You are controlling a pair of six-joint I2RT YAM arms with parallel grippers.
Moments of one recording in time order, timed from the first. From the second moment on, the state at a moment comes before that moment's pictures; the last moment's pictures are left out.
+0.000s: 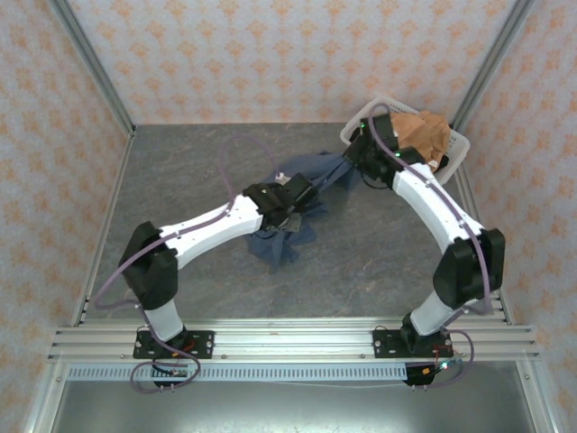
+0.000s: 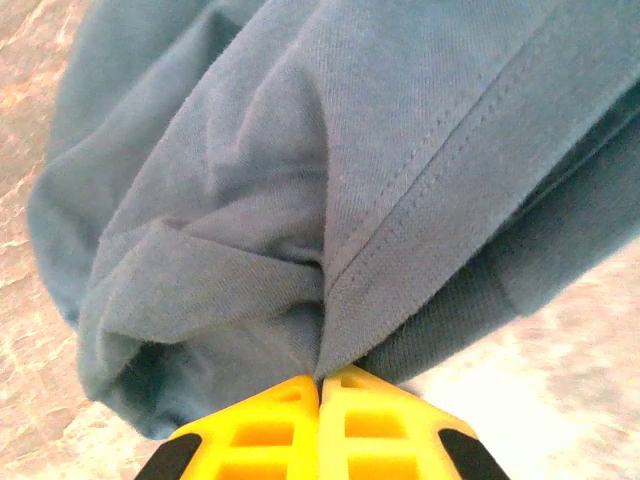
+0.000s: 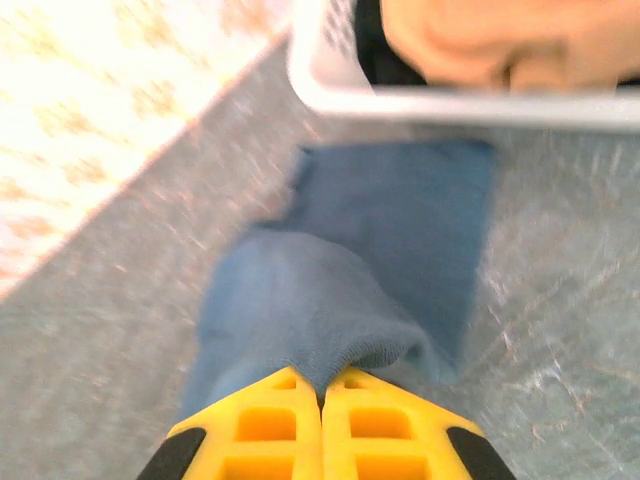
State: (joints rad) left arm -0.80 1.73 1.45 -0.88 -0.30 -0.61; right arm 0.32 1.59 1.48 -0.62 0.08 0.87
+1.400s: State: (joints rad) left arm -0.07 1.52 1.24 -1.00 -0.07 -0.77; right arm 0.51 2.26 2.18 -0.83 -0.26 0.79
